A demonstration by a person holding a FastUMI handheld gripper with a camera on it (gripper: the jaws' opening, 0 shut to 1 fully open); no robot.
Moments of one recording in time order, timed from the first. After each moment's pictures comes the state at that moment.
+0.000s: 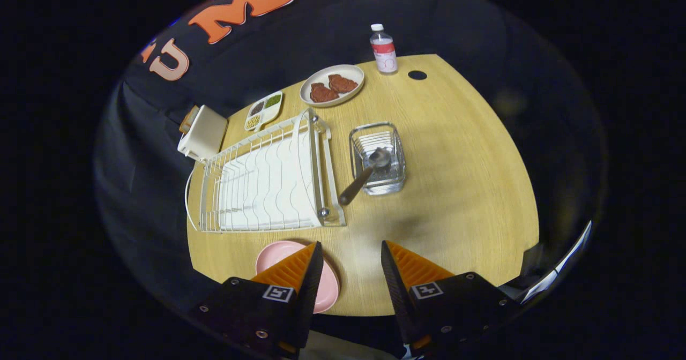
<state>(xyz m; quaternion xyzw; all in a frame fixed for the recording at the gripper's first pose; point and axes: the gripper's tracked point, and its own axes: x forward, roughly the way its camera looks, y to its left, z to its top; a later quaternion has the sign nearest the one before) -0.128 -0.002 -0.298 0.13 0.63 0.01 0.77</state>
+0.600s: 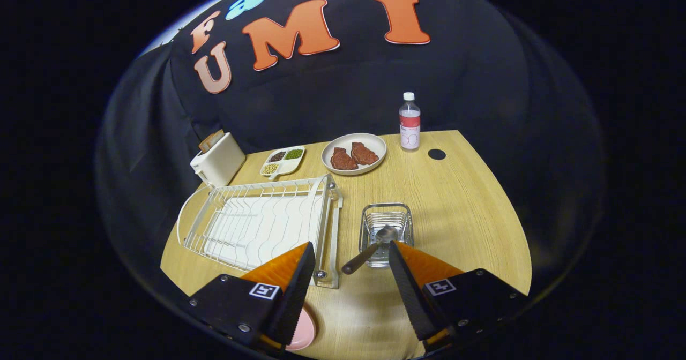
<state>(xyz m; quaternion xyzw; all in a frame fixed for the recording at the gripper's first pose) -0.073 0.005 -0.321 0.06 0.44 0.06 0.89</state>
